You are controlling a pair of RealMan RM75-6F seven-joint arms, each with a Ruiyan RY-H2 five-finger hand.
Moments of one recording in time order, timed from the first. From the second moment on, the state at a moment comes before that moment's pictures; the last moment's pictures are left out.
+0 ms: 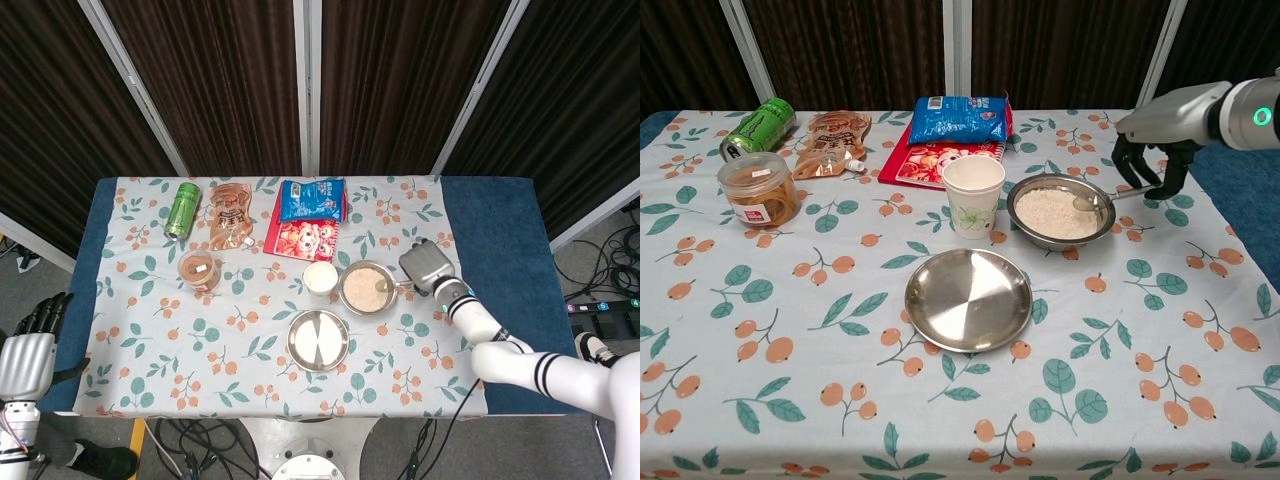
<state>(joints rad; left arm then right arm) -0.05 -1.28 -0.04 -1.47 1.45 1.49 0.06 1.03 -1.39 0.03 -1.36 -0.65 0.59 -0.73</state>
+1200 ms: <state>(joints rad) -0.04 -1.29 -0.05 -1.44 1.44 1.50 0.04 1.21 -1.42 -0.09 -1.39 -0.50 0.67 -0.74</state>
